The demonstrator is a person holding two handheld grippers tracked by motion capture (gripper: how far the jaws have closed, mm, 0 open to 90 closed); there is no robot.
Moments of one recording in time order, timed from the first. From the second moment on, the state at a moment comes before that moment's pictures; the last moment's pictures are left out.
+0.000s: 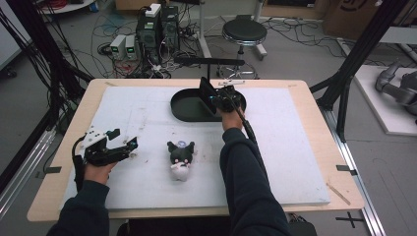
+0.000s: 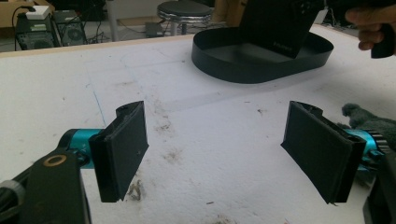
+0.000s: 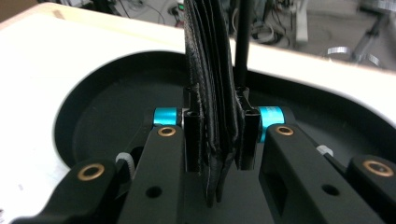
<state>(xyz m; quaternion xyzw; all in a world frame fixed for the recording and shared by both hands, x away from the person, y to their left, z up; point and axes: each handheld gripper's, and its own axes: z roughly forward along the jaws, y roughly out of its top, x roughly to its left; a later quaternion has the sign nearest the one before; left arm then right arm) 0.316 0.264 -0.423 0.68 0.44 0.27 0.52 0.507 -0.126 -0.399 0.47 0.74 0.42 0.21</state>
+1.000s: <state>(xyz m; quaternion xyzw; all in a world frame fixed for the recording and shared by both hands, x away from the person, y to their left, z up) 0.315 0.267 -0.422 0.68 0.44 0.27 0.52 0.508 -0.161 -0.398 0.55 0.68 0.47 0.10</state>
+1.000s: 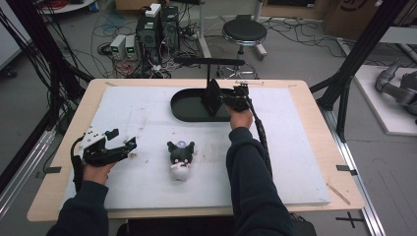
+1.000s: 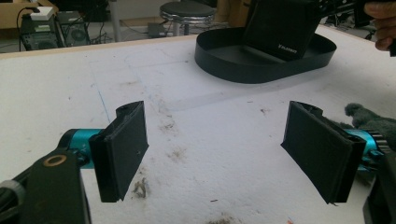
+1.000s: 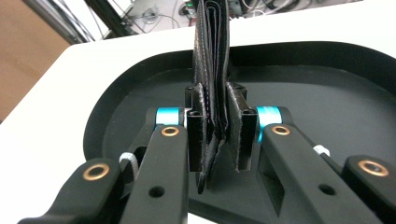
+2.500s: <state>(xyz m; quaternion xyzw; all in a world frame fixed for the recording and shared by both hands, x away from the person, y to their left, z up) 0.301 0.254 -0.405 0.66 0.46 0.27 0.54 0.360 -0.281 -0.389 0.43 0.77 0.37 0.28</state>
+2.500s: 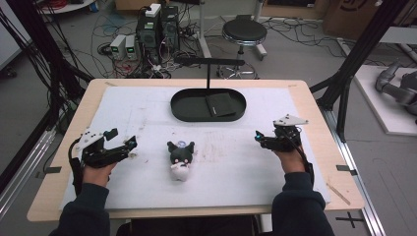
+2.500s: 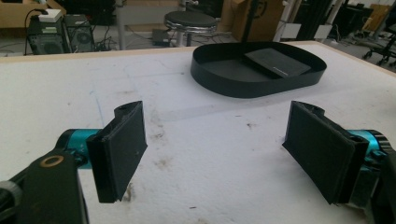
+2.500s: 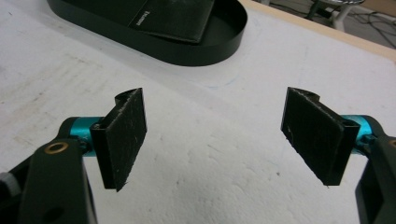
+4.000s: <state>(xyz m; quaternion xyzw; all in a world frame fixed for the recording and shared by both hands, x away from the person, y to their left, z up) 0.385 0.169 -0.408 0.78 0.41 0.08 0.47 0.346 -0.285 -0.396 0.43 0.77 0.37 0.28</state>
